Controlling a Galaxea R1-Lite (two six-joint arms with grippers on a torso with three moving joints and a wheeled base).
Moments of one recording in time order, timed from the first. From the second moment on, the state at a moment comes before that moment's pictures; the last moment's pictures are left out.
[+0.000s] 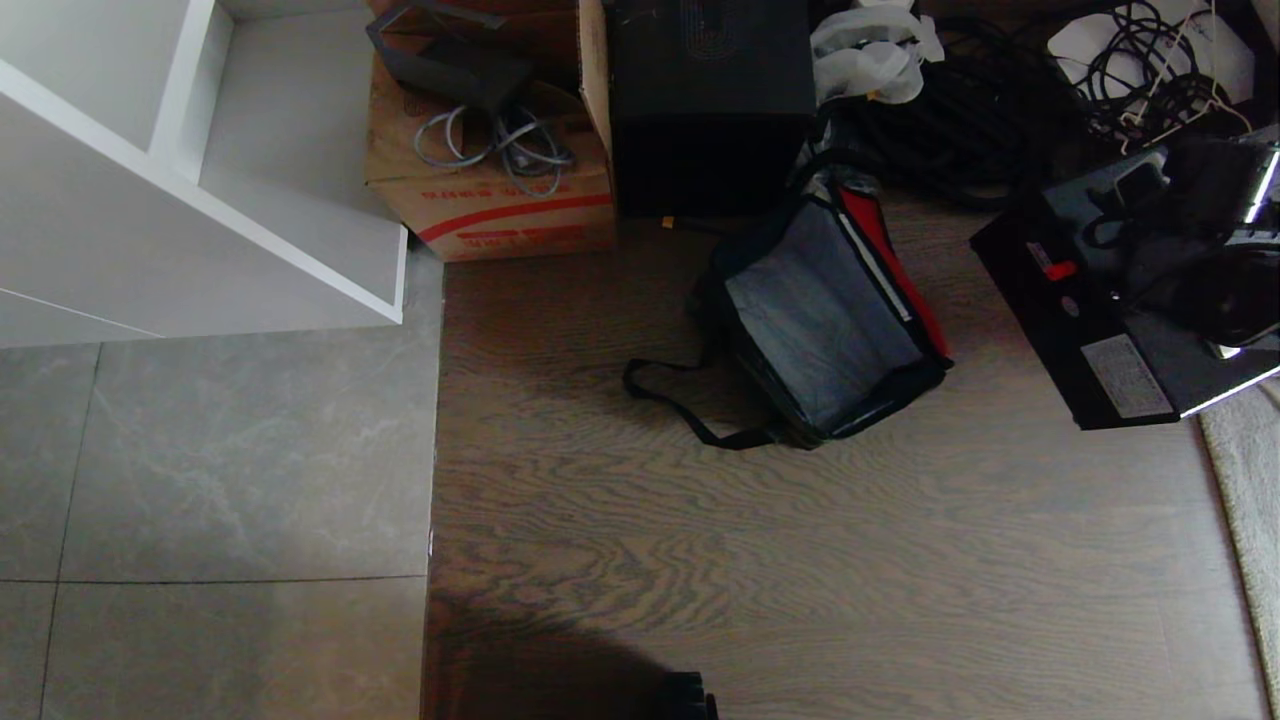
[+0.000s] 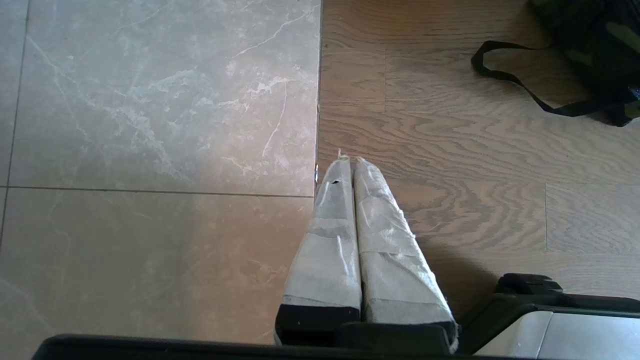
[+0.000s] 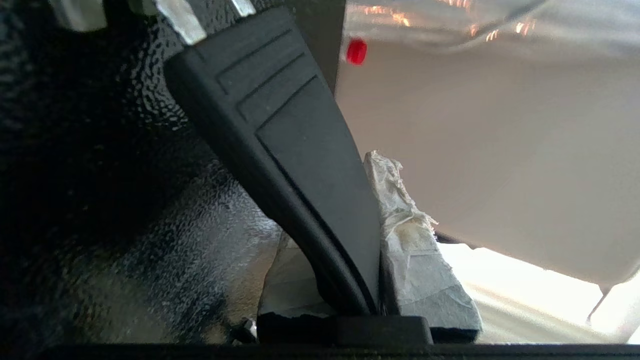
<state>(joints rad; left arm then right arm) 0.00 0.00 0.00 -0.02 0.01 -0.02 -0.19 1.96 -1.48 -0.53 -0.90 -0.91</state>
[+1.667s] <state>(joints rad) 0.00 0.00 0.00 -0.02 0.01 -0.02 0.44 1.84 -1.39 -0.46 -0.79 -0.78</state>
